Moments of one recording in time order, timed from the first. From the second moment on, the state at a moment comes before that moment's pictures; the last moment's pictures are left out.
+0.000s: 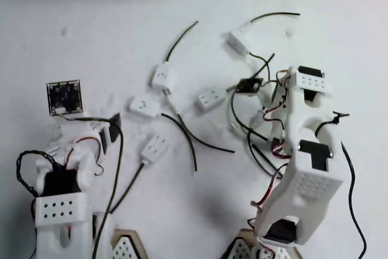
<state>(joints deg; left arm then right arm) -13.1 -67.1 74.0 46.2 0.5 9.9 23.0 4.1 86.8 80.8</state>
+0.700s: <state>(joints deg) -13.1 -67.1 74.0 46.2 0.5 5.4 -21.4 20.3 88.9 67.8</state>
